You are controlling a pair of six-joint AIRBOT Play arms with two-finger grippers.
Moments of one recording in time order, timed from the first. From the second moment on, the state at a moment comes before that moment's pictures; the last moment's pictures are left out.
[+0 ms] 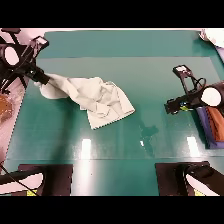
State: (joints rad) left arm -0.02 -1.33 1.42 1.68 -1.14 -1.12; right arm 0.30 -0.92 0.98 -1.68 1.27 1.69
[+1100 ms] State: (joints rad) left arm -0.08 -1.44 1.36 1.11 -1.24 -1.83; right arm 0.30 -0.94 0.98 -1.67 1.18 1.69
